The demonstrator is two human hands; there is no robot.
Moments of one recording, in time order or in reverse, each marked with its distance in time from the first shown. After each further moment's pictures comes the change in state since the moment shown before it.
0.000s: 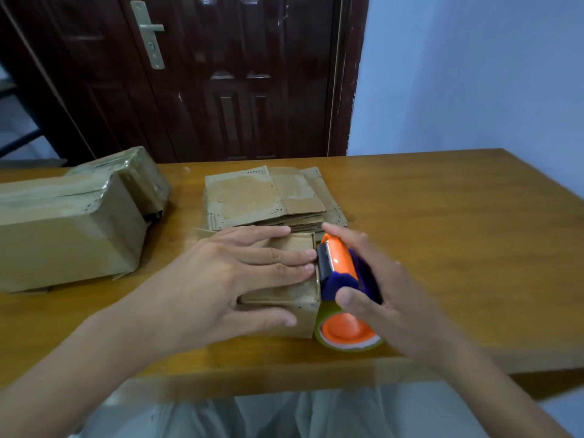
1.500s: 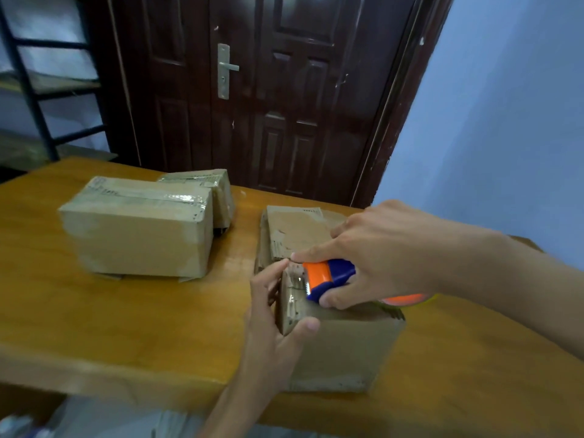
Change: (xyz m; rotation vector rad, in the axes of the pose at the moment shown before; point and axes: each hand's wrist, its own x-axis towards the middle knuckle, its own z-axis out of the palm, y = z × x) left_hand -0.039 0.005 0.077 -0.808 0.986 -0.401; right_hand 0.140 -0.152 -0.007 -1.191 -0.566 -0.371
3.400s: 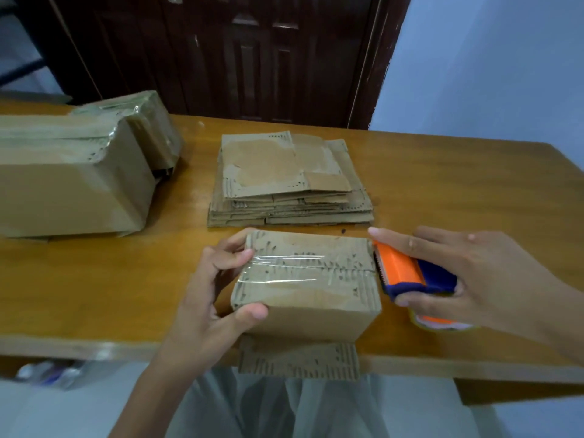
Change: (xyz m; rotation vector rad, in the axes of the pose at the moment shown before) left_hand -0.021 -0.031 -0.013 0.122 -0.247 -0.048; right_hand -0.120 0.039 0.188 0.392 0.186 0.243
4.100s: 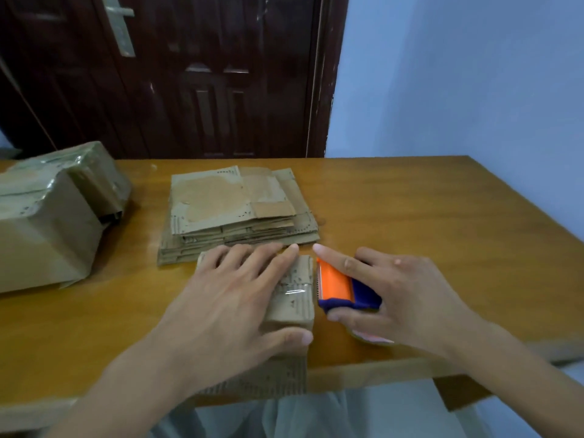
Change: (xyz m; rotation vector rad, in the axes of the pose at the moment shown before) left_hand 0.073 0.089 0.059 1.208 -0.802 0.009; right_hand -0.033 -0.016 0.000 0.003 0.187 0.104
